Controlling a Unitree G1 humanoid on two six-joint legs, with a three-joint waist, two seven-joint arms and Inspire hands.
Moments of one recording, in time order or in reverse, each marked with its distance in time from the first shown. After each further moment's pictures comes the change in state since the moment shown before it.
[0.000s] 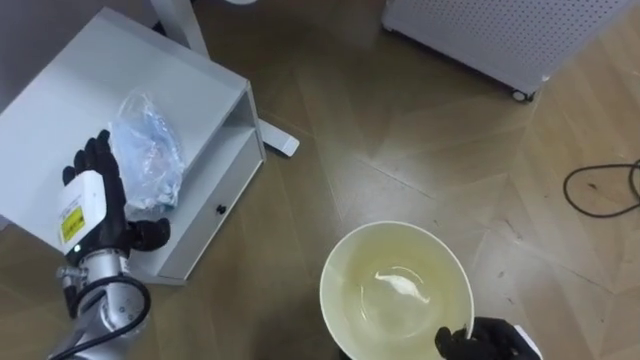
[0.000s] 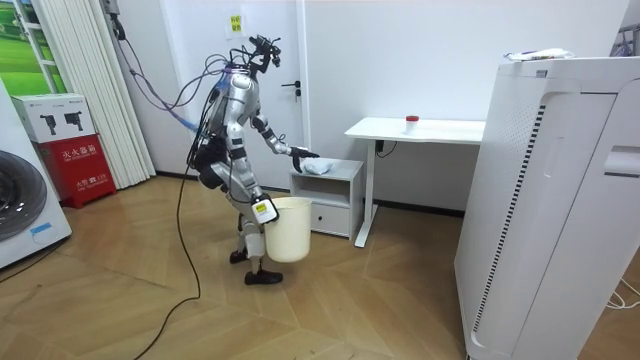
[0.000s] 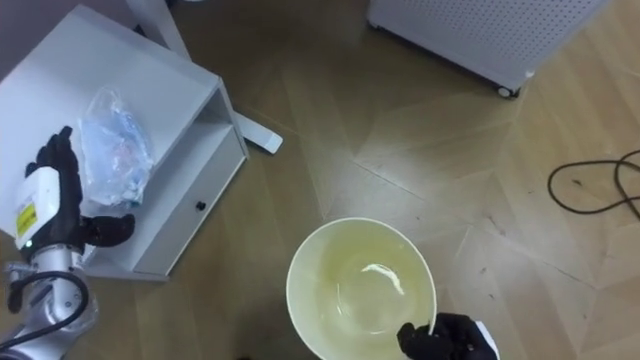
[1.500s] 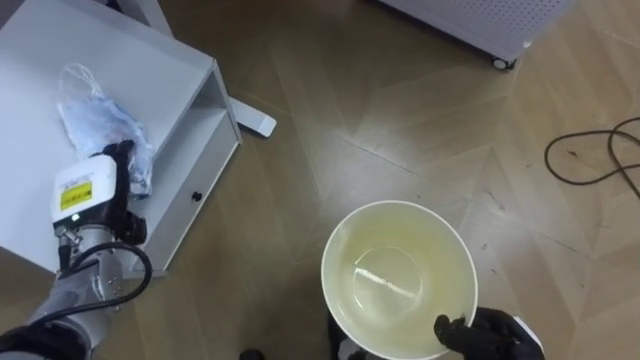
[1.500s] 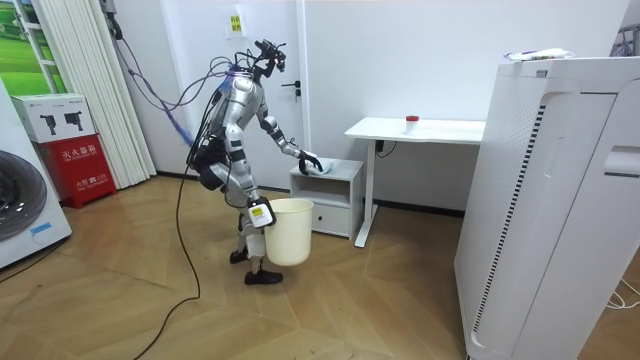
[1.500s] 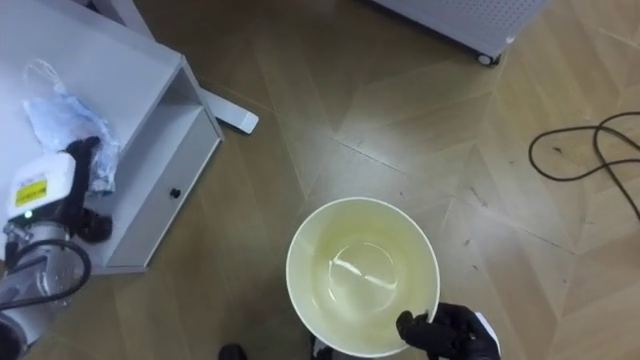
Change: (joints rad) left arm -0.154 0.070 -0.138 0.077 0.180 0.196 -0.163; right arm -0.001 -0.043 0.040 -0.079 0.119 0.081 0.010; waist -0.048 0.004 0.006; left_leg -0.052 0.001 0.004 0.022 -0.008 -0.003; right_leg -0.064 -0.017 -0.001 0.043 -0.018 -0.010
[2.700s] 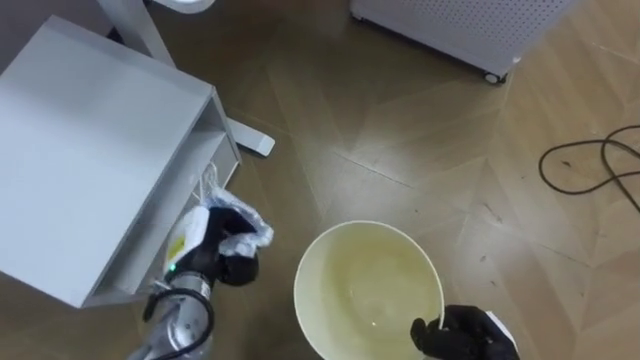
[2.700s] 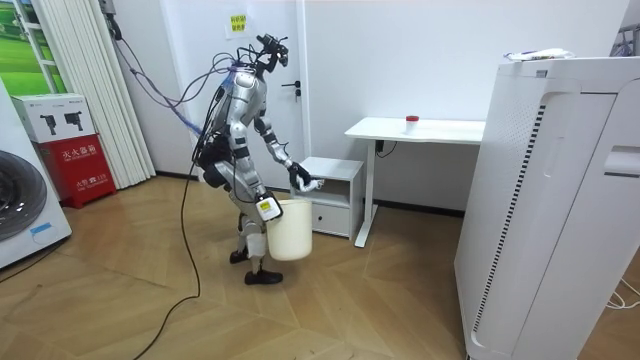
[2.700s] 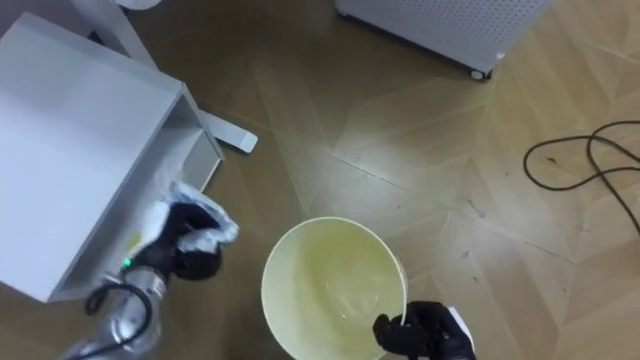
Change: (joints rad) left arm 0.237 -0.305 -0.014 -0.171 -0.270 -0.194 -0.195; right arm -0.023 0.076 0.064 0.045 -0.116 -0.114 -0.009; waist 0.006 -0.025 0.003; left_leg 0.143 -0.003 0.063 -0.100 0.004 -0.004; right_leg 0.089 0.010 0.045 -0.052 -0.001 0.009
